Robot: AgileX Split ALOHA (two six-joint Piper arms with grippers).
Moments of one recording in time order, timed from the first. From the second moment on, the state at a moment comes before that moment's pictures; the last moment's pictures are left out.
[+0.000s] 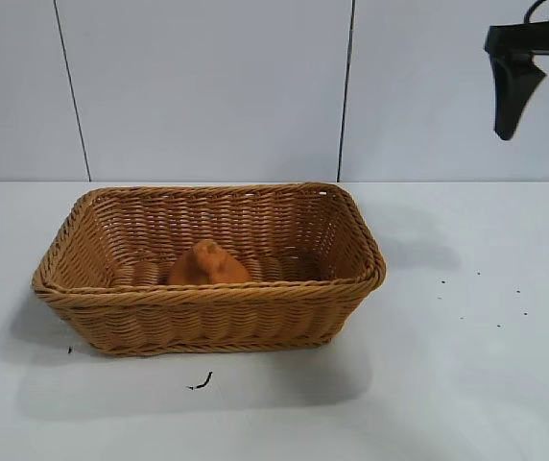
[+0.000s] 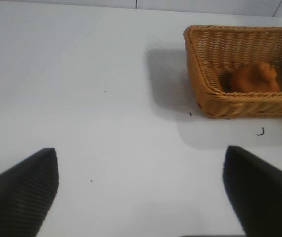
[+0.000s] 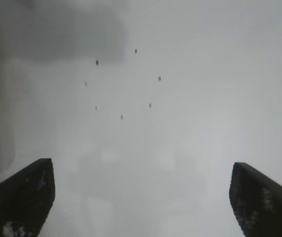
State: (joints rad) left arm 0.04 0.00 -0.50 -0.08 1.06 0.01; right arm 0.05 1.71 -1.44 0.00 1.21 0.01
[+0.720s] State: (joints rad) left arm 0.04 0.00 -0.50 -0.08 1.06 0.01; right arm 0.05 0.67 -0.78 0.00 1.21 -0.02
